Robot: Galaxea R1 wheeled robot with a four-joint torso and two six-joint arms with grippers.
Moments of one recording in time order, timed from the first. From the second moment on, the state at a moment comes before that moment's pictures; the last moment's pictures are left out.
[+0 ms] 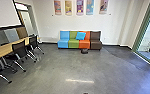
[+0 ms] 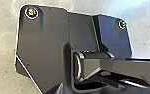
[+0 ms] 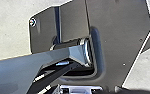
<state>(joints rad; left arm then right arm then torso) 1.50 2.98 -2.58 0.00 -0.07 0.06 -1.60 2.92 -2.47 0.10 0.10 0.10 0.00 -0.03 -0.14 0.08</state>
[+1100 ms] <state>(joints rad) 1.50 2.99 -2.58 0.00 -0.07 0.06 -1.60 2.91 -2.41 0.09 0.14 0.10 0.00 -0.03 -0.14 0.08</state>
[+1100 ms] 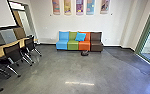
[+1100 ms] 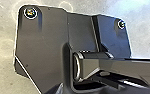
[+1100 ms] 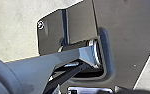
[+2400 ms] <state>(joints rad) 1.50 2.96 -2.59 0.01 -0.07 0.06 -1.60 2.88 -2.50 0.09 0.14 0.10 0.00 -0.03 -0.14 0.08</state>
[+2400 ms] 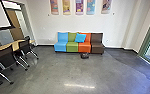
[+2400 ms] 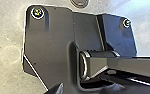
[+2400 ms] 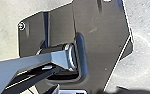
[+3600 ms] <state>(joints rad) 1.50 2.96 -2.59 0.01 -0.07 0.06 -1.60 2.88 -2.50 0.09 0.14 0.10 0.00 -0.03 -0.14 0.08</state>
